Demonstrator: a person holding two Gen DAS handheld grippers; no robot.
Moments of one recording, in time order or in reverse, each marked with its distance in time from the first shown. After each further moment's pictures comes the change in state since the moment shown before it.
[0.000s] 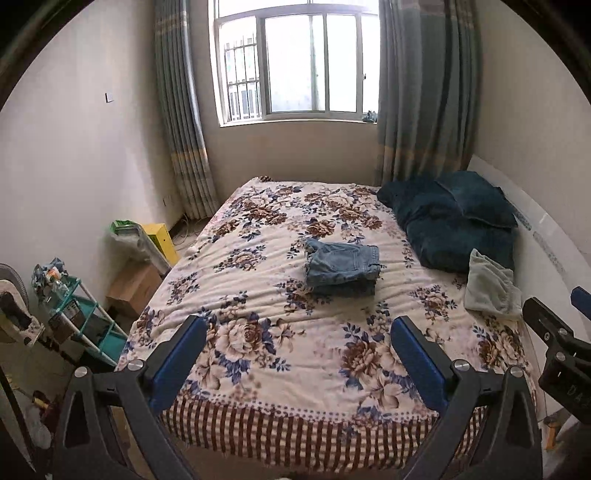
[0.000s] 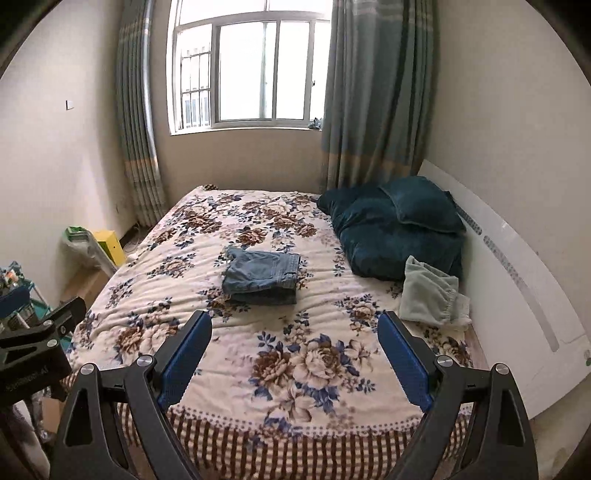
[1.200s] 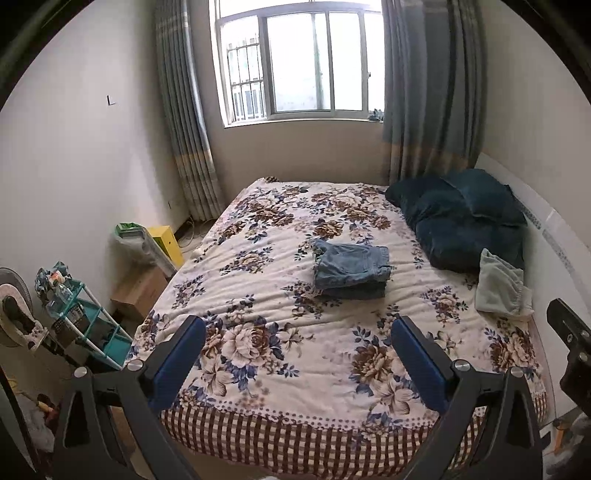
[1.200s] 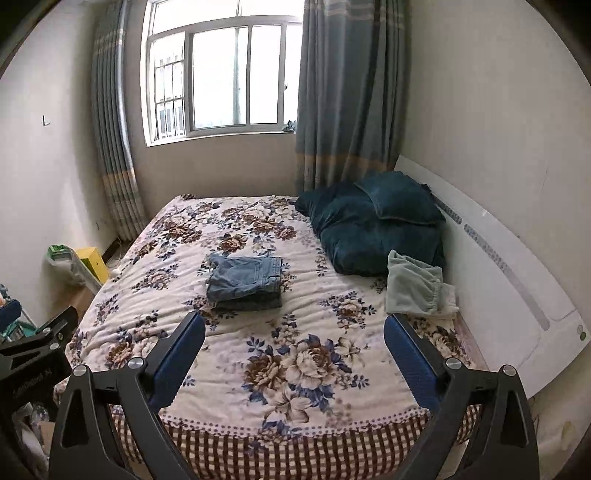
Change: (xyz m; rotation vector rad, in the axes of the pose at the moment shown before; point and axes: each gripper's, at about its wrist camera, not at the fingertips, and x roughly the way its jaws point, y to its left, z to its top) left arm 0.030 0.002 0.002 0.013 -0.011 0.048; right arm 0.020 -0.003 0.009 0.063 -0.011 -0.074
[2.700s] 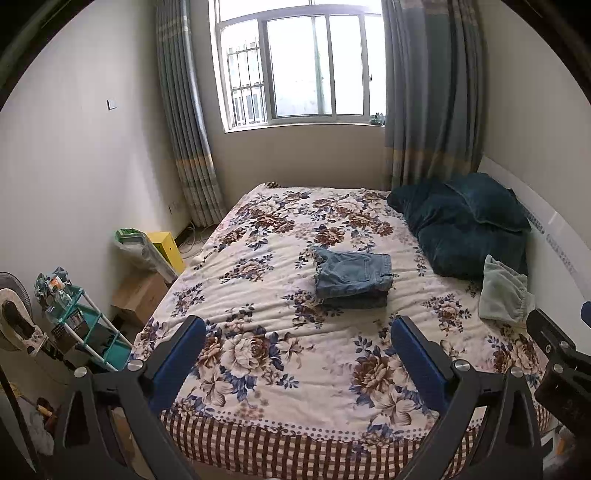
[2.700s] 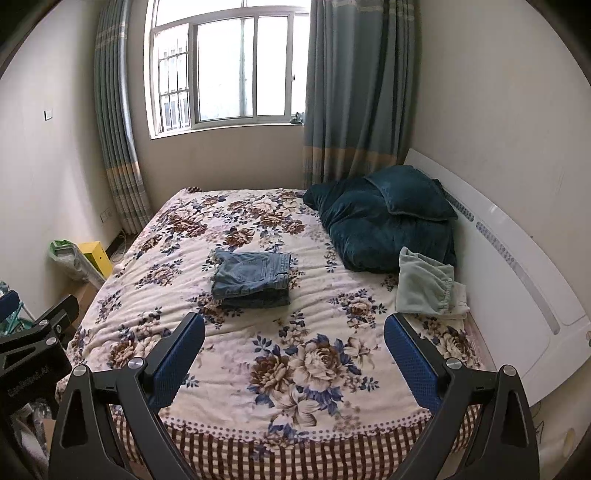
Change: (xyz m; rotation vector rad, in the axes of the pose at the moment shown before) left arm 0.014 -0.006 0.022 0.000 -0.010 0.002; right arm 0.039 0.025 0.002 -0.006 0.025 0.020
